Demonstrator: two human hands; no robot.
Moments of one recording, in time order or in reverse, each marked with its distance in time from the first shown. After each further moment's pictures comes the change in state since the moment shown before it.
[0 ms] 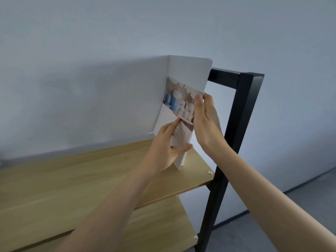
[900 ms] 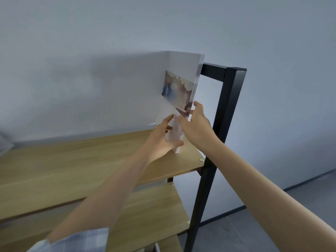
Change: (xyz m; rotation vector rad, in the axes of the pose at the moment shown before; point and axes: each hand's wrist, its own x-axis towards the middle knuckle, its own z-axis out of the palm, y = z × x) left_hand -0.015 0.004 0.003 0.052 -0.051 -0.187; right_hand -0.026 -0.001 -0.013 -0.216 -0.167 0.216
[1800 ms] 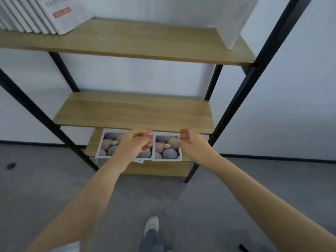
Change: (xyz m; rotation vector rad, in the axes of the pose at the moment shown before) left_hand -0.376 -0.100 0.057 -0.530 0.364 -0.686; right_hand -0.262 0.156 0.076 -0.242 -0.757 0.167
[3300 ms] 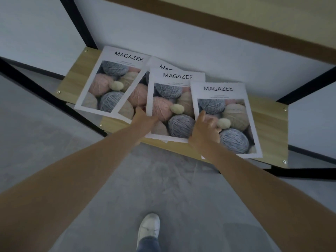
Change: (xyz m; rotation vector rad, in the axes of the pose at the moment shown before) left_hand 0.338 -0.419 -0.045 0.125 0.290 -0.485; right_hand 0.408 0.264 0.335 -0.746 -0.151 0.260
